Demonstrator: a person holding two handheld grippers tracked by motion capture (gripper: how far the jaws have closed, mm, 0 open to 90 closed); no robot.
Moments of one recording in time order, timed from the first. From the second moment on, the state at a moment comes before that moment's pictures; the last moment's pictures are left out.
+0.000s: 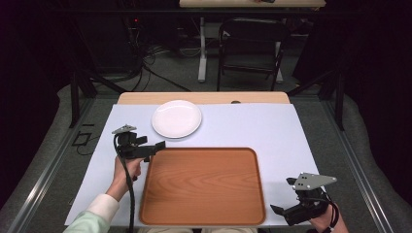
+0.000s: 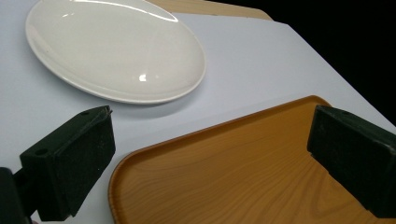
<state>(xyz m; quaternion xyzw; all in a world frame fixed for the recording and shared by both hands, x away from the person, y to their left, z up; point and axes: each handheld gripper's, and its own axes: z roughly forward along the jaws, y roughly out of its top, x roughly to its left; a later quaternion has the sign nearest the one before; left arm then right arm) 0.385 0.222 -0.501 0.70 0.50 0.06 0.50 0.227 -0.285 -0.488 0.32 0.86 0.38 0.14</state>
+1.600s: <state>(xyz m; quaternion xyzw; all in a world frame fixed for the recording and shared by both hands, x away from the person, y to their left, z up) 0.451 0.195 -0.552 0.51 0.70 -0.06 0.50 0.229 -0.282 -0.489 0.31 0.86 0.37 0.13</state>
